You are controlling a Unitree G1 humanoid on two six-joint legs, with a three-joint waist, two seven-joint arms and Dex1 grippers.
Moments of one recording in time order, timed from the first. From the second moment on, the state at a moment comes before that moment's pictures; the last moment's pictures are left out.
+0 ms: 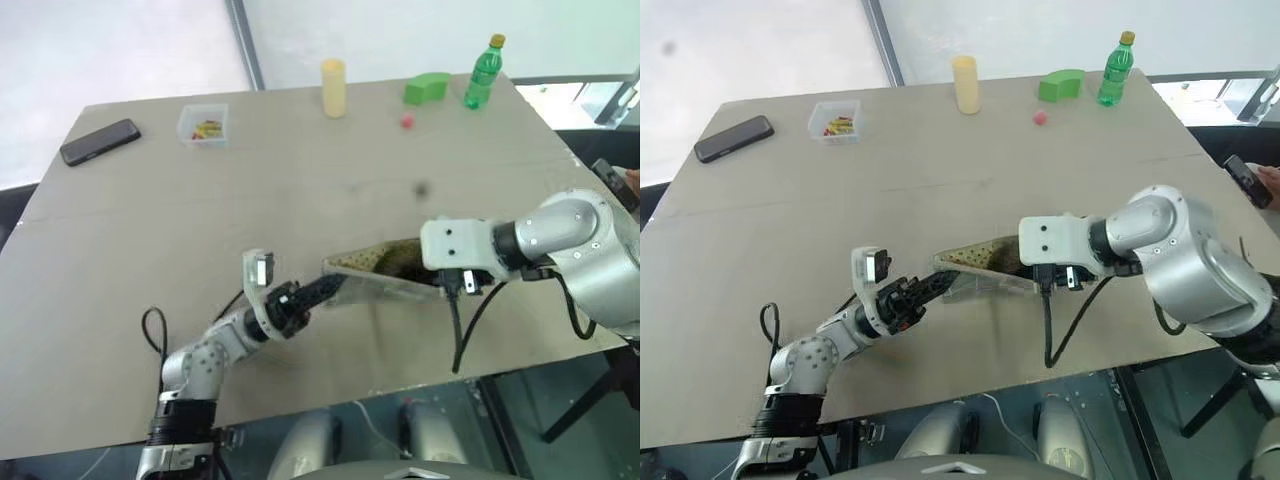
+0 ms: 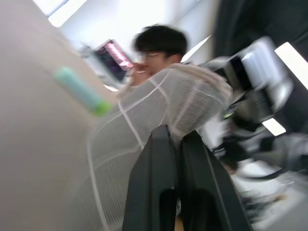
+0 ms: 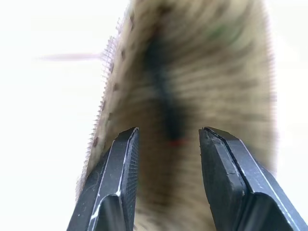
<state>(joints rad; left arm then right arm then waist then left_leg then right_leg) -0.14 0.31 0.08 0.03 -0.82 0.60 -1.14 -0.76 -0.89 0.50 -0.60 -0.04 0.97 1.23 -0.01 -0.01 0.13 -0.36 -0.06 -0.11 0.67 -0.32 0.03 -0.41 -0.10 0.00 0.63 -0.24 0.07</state>
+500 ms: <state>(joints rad) -0.11 0.30 0.07 -0.01 -0.78 0.56 -1.12 -0.74 -0.69 0.65 -0.40 -0.13 0.82 1.05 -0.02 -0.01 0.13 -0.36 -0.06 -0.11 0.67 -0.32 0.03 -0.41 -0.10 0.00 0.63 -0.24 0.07</state>
